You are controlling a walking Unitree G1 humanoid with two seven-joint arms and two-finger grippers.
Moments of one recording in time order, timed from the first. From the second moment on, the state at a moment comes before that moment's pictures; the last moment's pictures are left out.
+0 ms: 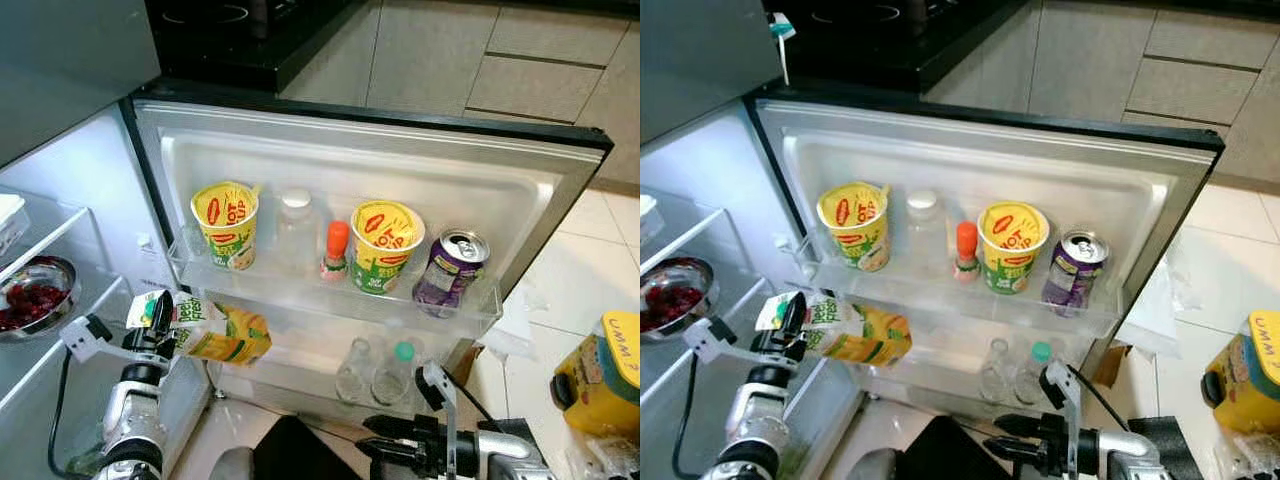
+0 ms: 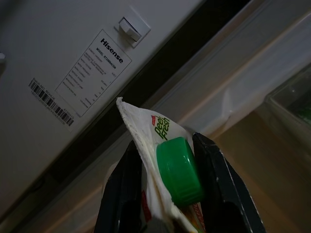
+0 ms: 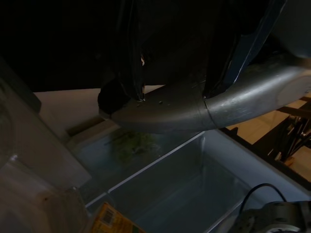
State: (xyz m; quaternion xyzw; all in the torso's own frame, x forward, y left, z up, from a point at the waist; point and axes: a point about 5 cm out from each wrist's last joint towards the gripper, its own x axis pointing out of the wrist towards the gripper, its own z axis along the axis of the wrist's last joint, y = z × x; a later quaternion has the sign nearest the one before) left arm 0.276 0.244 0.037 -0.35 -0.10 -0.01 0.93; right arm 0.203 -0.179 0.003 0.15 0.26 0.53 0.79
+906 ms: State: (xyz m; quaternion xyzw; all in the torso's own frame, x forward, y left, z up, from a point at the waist) left arm 0.301 0.228 0.070 -0.29 -0.14 -0.09 0.94; right arm 0.186 -0.166 0.039 0.15 0.22 0.56 0.78
